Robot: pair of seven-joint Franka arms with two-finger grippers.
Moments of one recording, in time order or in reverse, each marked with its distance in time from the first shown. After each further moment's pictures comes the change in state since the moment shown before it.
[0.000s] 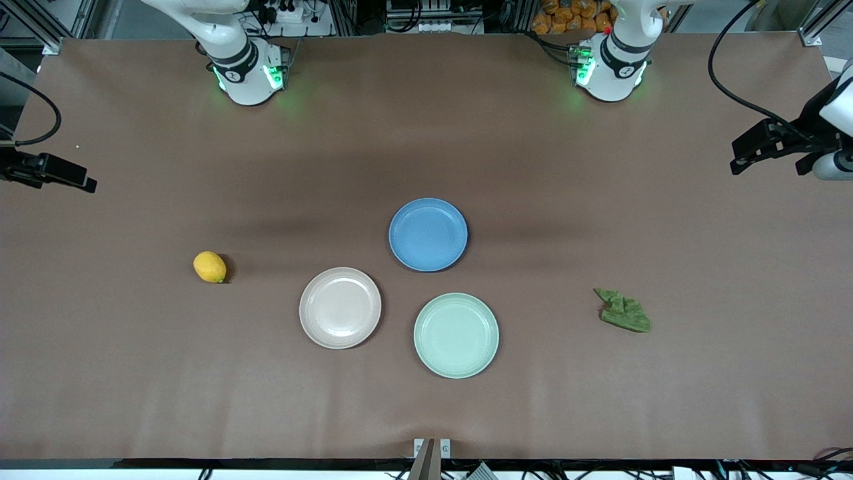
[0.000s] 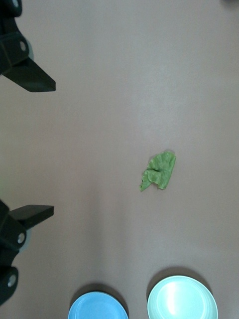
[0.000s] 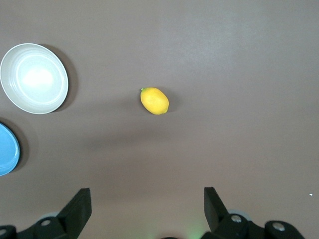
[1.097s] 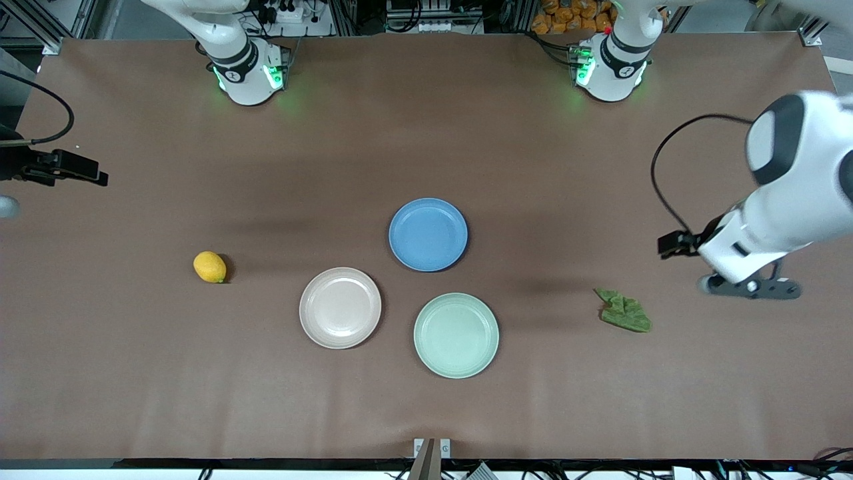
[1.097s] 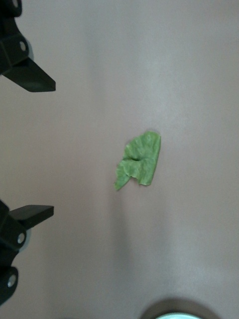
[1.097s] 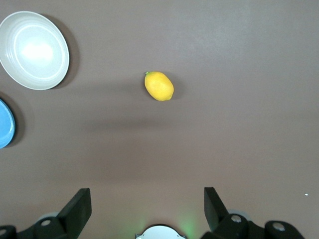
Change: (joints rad) left arm -0.067 0.326 -0.003 -0.008 0.061 0.241 -0.007; right arm 0.007 0.012 0.000 -0.014 0.002 -0.044 -0.082
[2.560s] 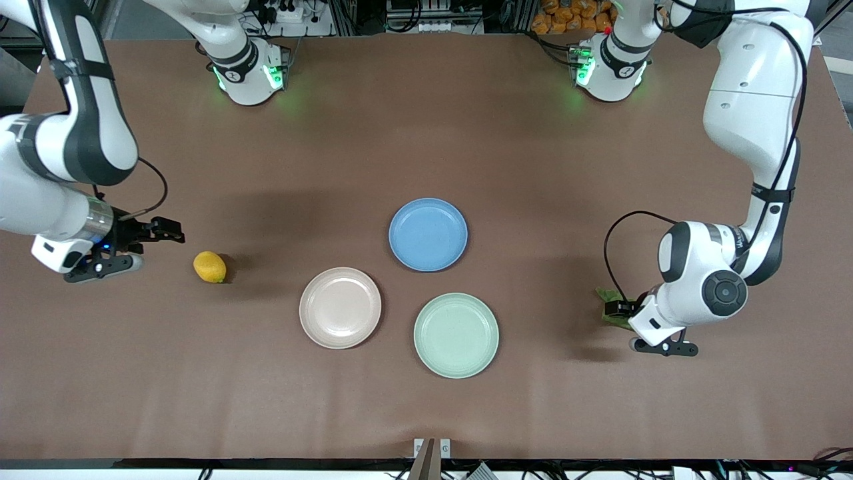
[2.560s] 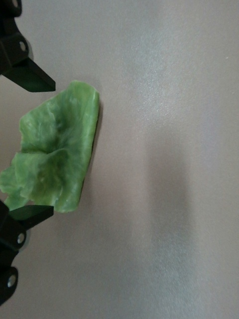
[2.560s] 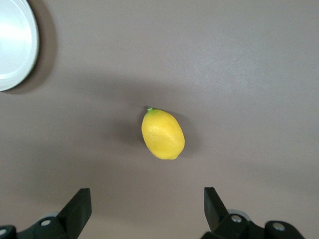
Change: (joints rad) left arm 0.006 0.434 0.023 -0.002 0.015 0.442 -0.001; right arm -0.049 0.110 0.078 -0.425 0.002 0.612 -0.254
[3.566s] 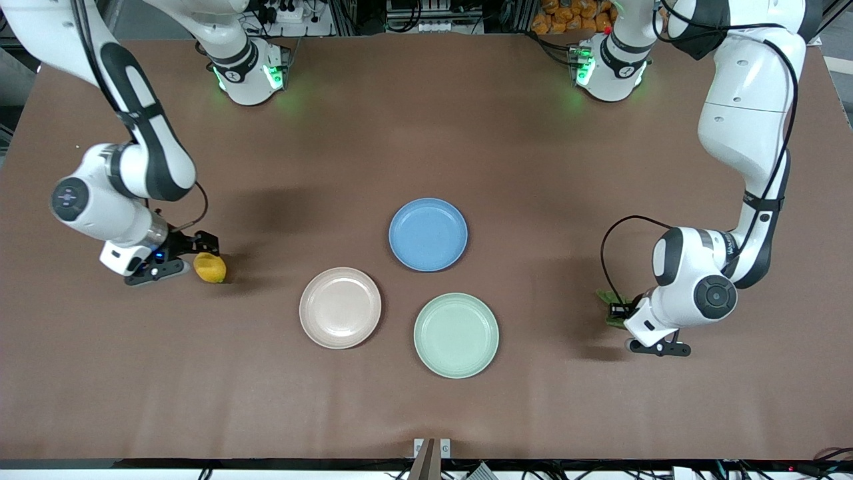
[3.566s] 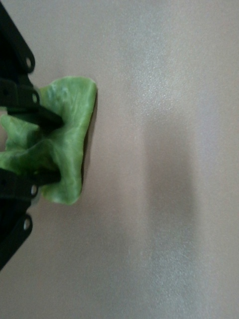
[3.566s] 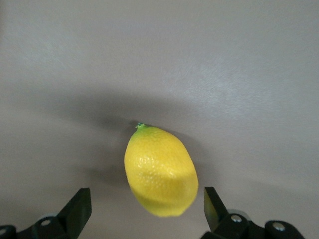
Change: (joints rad) left arm 0.005 0.046 0.001 0.006 0.000 0.037 0.000; right arm 0.004 0.126 0.015 -0.243 -0.004 0.473 -0.040
